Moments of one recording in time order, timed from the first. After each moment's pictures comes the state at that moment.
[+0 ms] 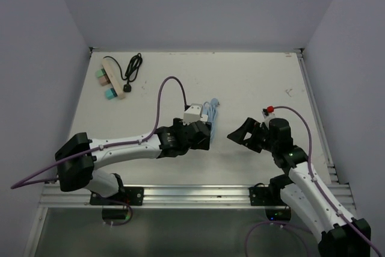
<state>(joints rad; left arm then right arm) -1.14 1.43 0.95 -0.42 -0.52 -0.82 0.27 0.66 0.38 -0.35 -0.36 0.77</state>
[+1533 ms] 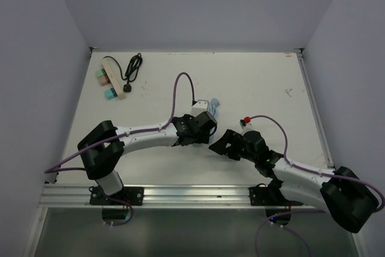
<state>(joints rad) -1.05 1.68 1.10 -0.44 -0.44 -0.78 0.69 1.01 0.17 0.30 -0.12 1.00</state>
